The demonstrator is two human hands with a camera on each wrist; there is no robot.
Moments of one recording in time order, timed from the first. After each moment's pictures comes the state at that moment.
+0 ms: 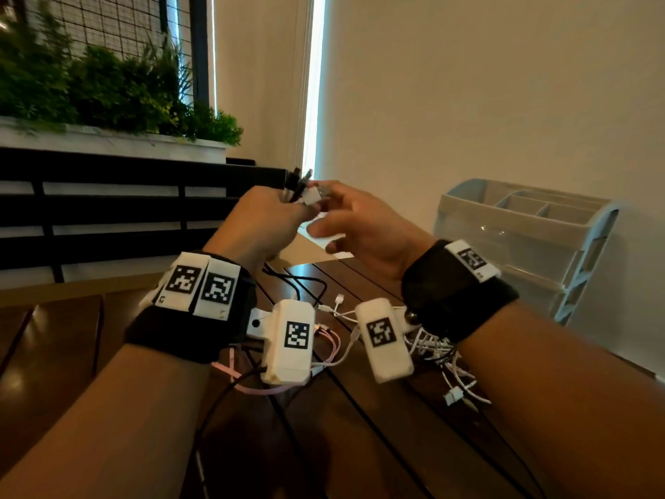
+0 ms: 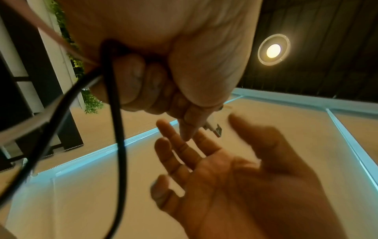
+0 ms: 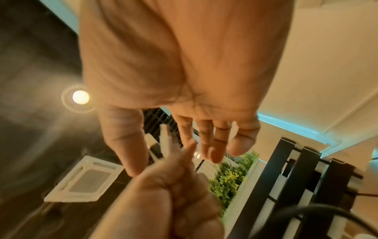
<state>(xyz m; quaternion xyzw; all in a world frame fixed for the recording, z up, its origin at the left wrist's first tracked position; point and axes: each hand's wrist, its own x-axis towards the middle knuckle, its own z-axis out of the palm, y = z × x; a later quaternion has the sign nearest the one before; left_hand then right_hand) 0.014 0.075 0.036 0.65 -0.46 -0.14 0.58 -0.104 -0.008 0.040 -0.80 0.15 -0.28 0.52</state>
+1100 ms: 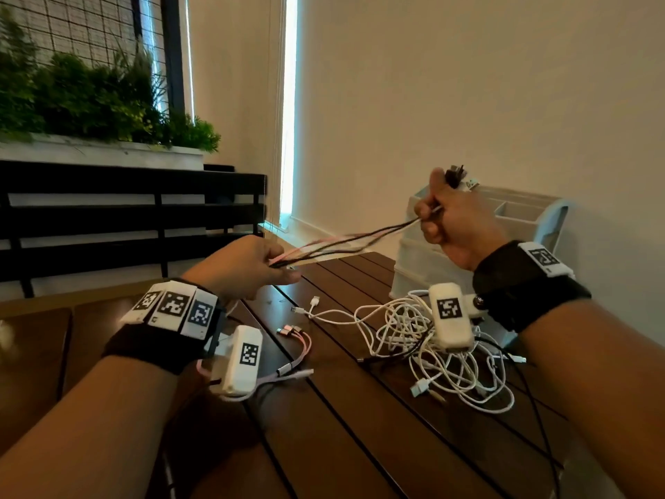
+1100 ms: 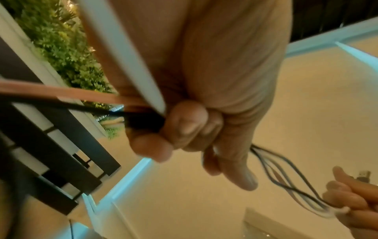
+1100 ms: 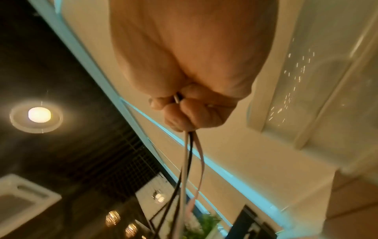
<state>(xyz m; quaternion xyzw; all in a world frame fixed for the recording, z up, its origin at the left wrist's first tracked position) 0.032 0.052 -0.003 0.70 -0.63 -0.11 0.32 -0.221 -0.074 0.057 -0.64 0.29 -0.50 0.51</state>
